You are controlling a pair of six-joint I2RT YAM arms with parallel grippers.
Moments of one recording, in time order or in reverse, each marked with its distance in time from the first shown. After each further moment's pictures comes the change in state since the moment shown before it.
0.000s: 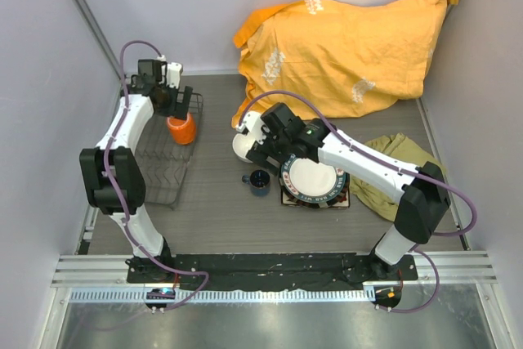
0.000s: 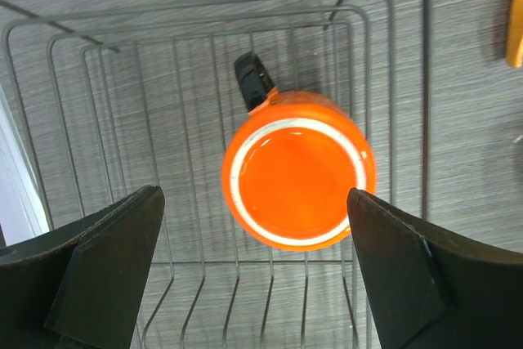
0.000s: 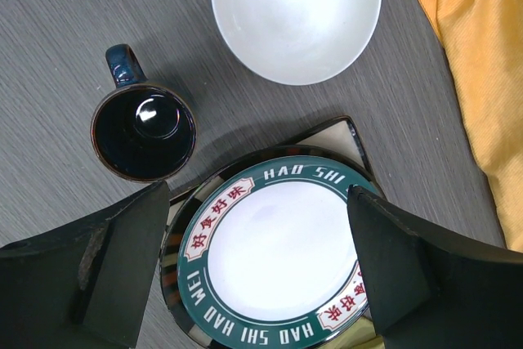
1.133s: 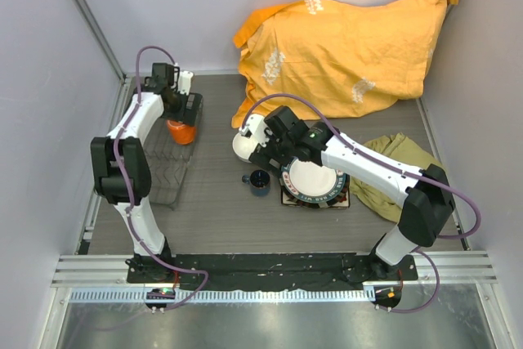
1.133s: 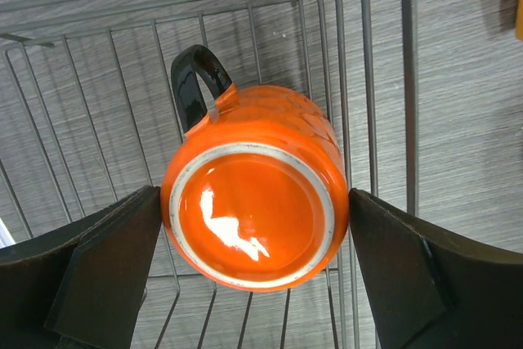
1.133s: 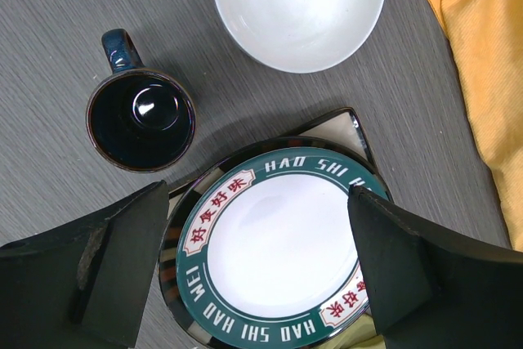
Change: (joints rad) left arm -0.045 0.100 0.037 -0.044 -0.009 0.007; right arm -0.003 -0.033 -0.060 0.027 0.000 -0.006
